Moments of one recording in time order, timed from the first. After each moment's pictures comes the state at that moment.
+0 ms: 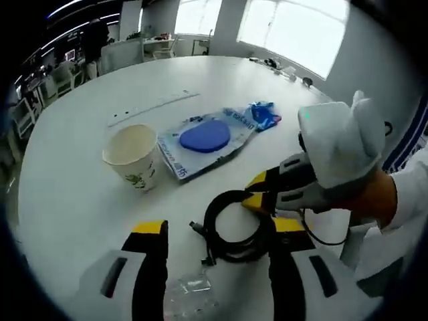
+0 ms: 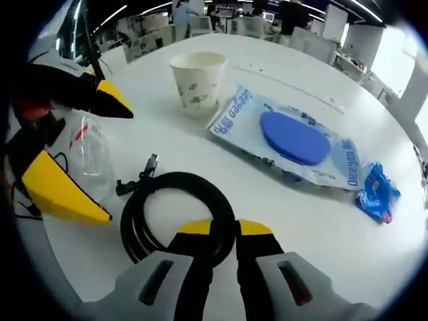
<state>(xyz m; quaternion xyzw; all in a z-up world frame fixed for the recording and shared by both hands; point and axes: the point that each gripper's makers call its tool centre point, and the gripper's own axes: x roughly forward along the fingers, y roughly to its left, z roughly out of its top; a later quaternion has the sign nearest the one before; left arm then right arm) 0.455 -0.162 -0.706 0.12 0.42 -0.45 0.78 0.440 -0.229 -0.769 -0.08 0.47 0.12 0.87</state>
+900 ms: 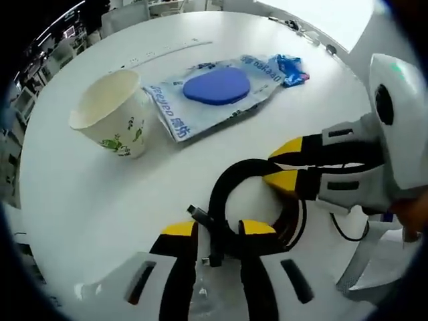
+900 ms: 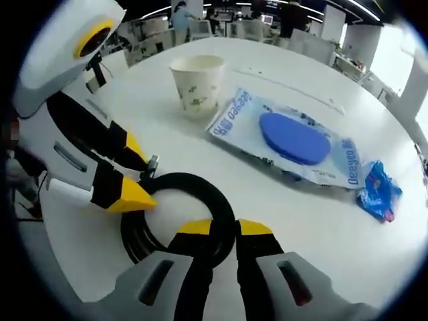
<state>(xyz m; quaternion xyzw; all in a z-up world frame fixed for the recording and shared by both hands) 0.450 -0.155 -0.764 0.19 0.52 -0.39 0.73 0.441 -0.229 -0.768 -0.07 0.46 0.12 0.88</state>
